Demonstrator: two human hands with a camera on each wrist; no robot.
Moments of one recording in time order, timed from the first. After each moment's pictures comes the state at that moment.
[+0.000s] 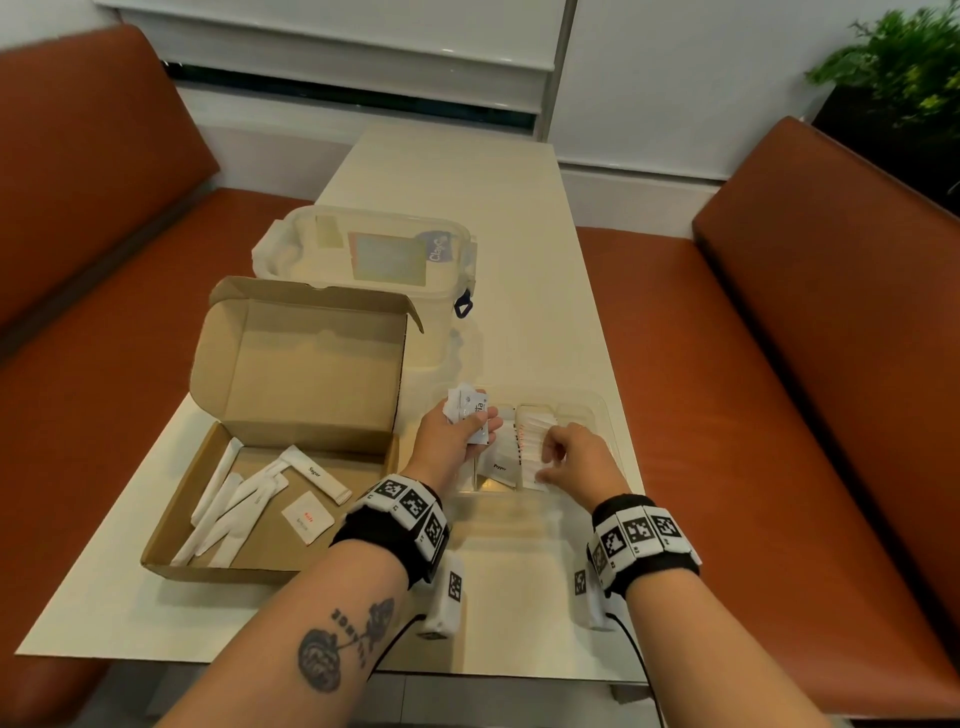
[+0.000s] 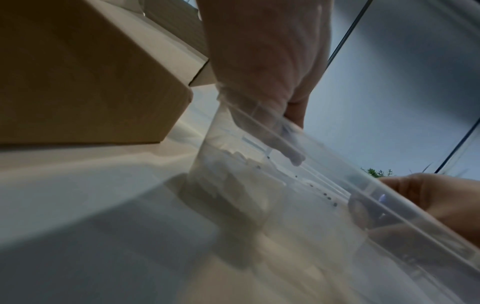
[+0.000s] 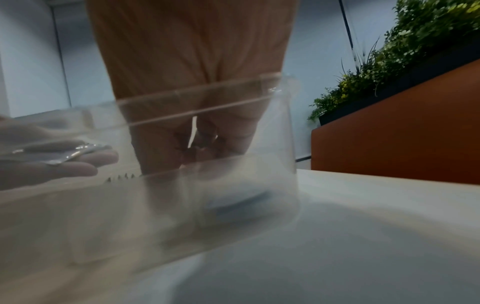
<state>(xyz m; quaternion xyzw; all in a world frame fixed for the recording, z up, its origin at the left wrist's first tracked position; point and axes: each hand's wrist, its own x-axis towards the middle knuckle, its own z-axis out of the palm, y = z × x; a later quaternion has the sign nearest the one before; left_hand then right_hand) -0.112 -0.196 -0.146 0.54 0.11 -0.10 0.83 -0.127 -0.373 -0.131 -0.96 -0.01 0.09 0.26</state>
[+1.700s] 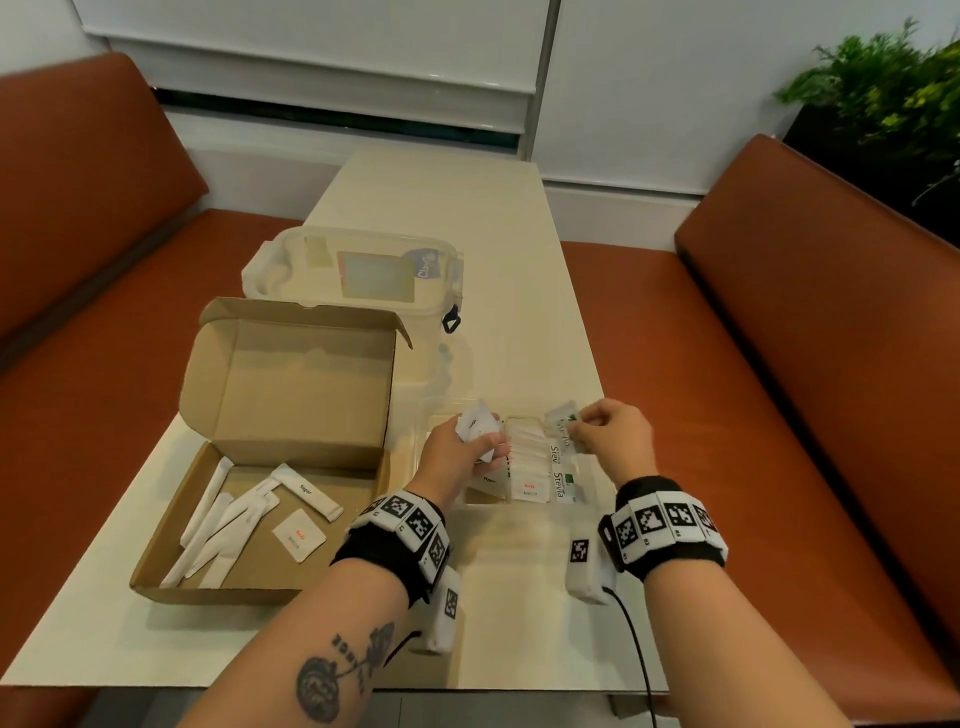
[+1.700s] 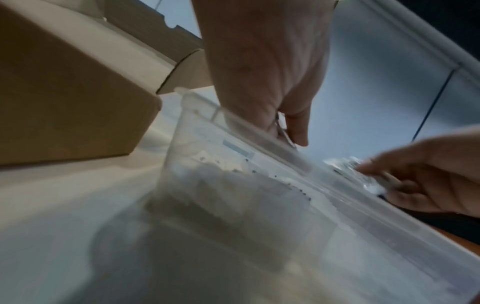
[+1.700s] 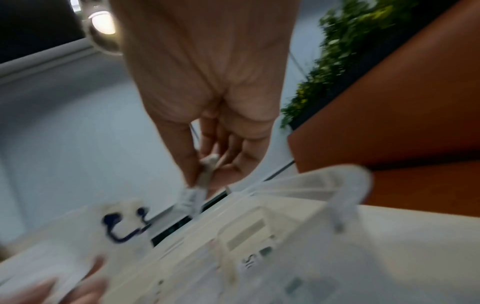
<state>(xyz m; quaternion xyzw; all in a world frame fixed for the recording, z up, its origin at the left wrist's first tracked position) -0.123 -0.209 -0.124 0.59 0.09 -0.13 0.79 -0.116 -0.399 -0.094 -0.88 0.15 -0.04 0.46</state>
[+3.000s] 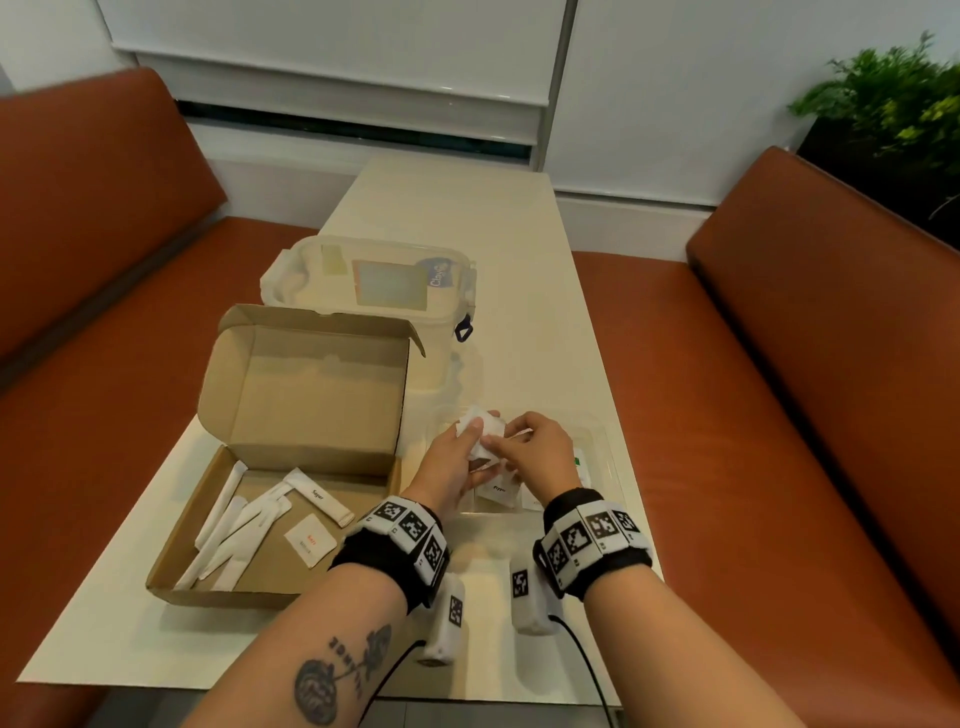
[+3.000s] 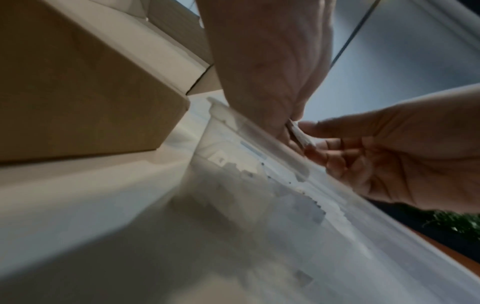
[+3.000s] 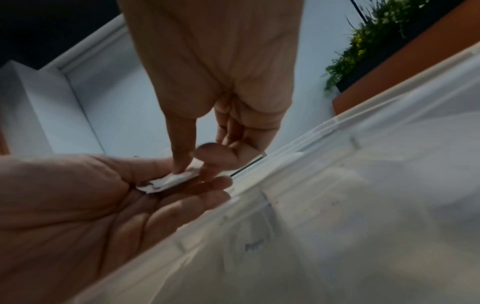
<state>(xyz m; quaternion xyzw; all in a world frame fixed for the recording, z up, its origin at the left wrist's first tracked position) -0.119 -0.198 -0.128 0.51 0.11 -0.16 0.84 -0.117 -0.314 -0.107 -0.84 0.10 0.02 0.54</state>
